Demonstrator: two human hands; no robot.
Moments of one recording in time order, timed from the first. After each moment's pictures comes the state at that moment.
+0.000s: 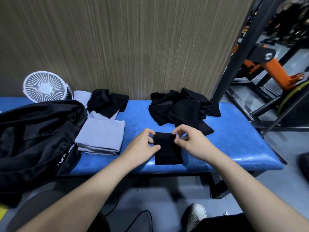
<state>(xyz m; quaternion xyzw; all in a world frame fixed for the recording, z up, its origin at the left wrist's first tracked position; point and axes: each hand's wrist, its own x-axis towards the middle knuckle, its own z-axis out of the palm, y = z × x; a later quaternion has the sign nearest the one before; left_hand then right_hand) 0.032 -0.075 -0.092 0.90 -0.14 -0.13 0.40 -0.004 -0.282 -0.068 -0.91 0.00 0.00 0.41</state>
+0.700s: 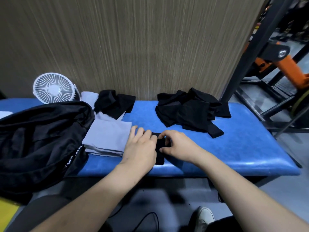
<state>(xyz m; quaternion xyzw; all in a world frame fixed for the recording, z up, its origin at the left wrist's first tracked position) 0.024 -0.062 -0.090 0.95 -0.26 0.15 -0.01 0.028 -0.232 -0.084 -0.95 -0.10 0.04 0.29</state>
